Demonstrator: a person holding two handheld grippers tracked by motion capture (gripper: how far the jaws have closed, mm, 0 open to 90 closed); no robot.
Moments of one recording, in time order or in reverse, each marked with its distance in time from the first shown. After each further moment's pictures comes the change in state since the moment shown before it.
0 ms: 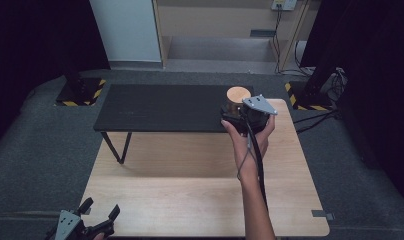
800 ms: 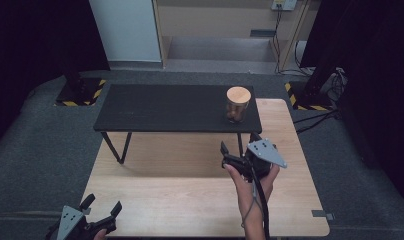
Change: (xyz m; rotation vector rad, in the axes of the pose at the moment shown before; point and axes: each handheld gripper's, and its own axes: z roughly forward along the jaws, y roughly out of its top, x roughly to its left) left arm 0.000 0.008 0.012 0.002 -0.009 0.019; right arm 0.016 -0.077 -0.090 -0.075 0.071 0.015
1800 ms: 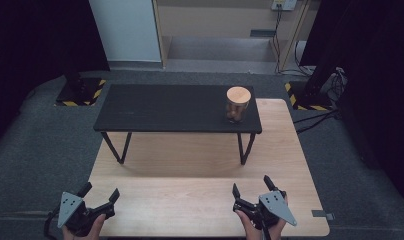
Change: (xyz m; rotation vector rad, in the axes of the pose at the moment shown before) left arm 0.007 0.019 0.019 -0.002 0.046 0.026; right arm 0.006 -0.105 -0.065 -0.018 -0.077 0.036
